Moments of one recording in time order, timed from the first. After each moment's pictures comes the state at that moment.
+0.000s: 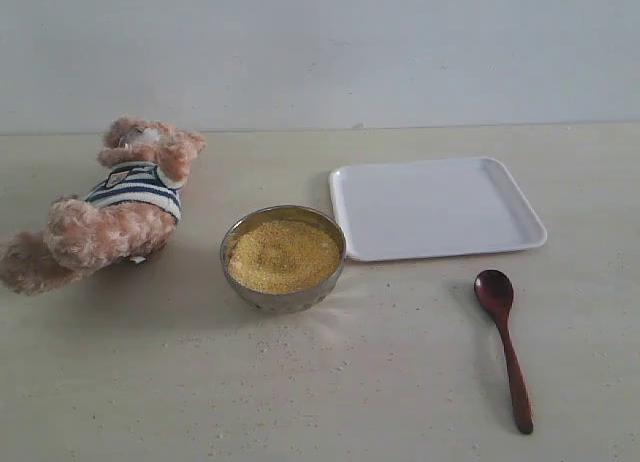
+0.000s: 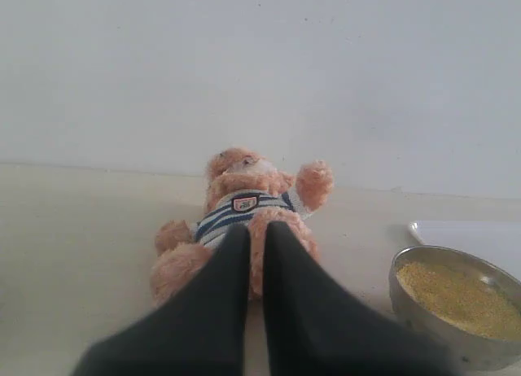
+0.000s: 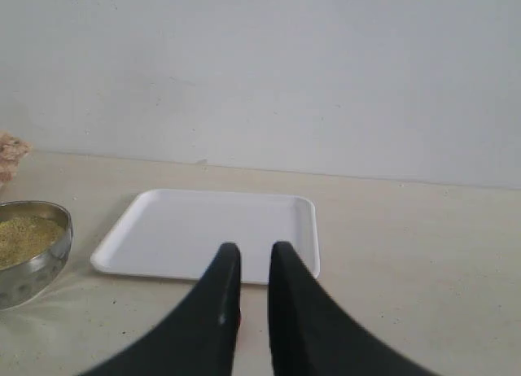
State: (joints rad) left arm -0.09 0.00 0.00 -0.13 0.11 0.00; right arm 0.22 0.00 0.00 0.08 0.12 -0.08
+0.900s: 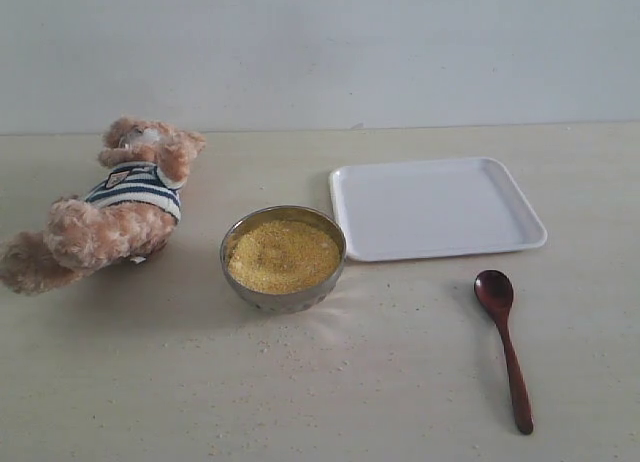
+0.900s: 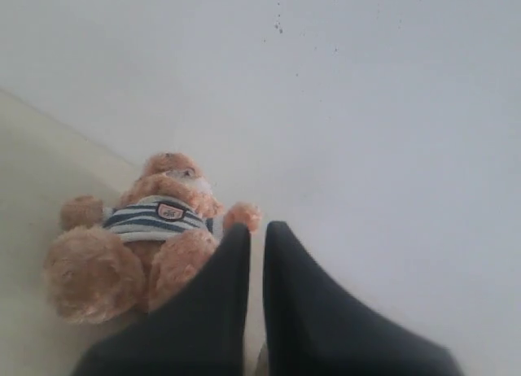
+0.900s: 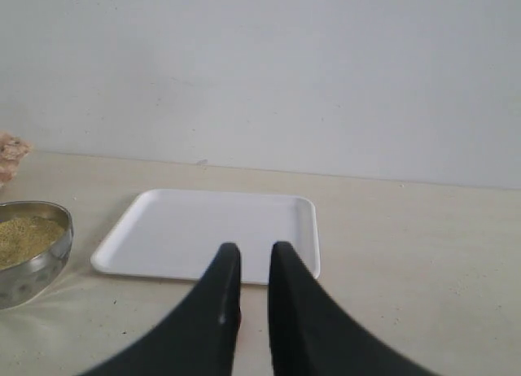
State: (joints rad) left arm -0.09 0.00 0.00 -0.39 0.04 -0.25; right arm 0.22 0.00 0.00 0.08 0.12 -0.08
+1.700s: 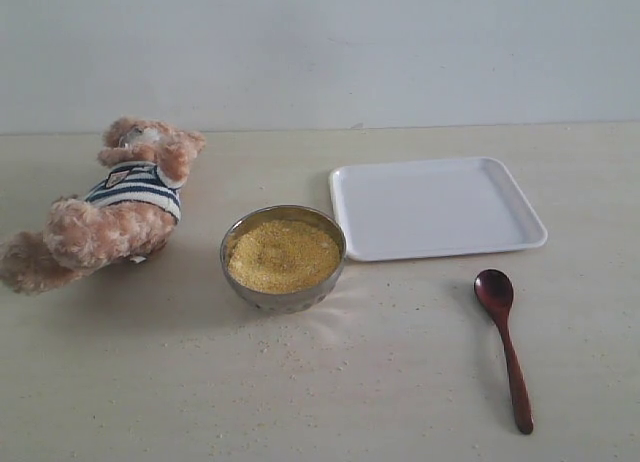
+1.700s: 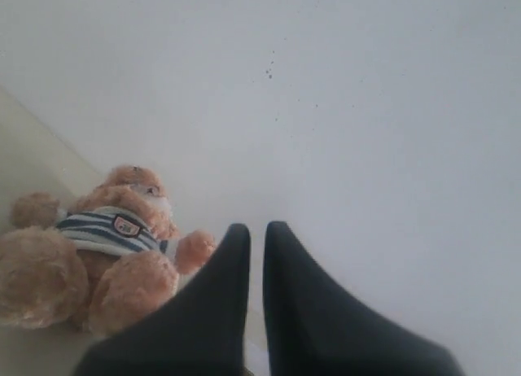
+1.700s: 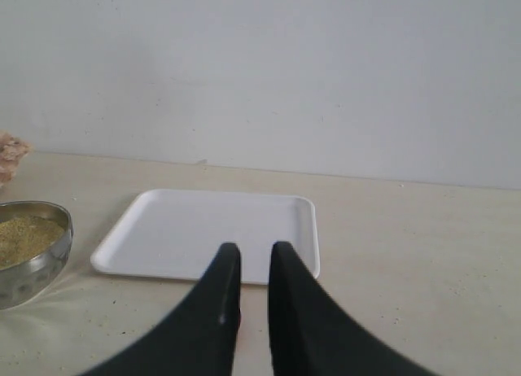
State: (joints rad) left arm -0.09 0.00 0.00 -0.57 -0.03 -0.30; right arm 0.22 0.00 0.00 0.08 0.12 -0.08
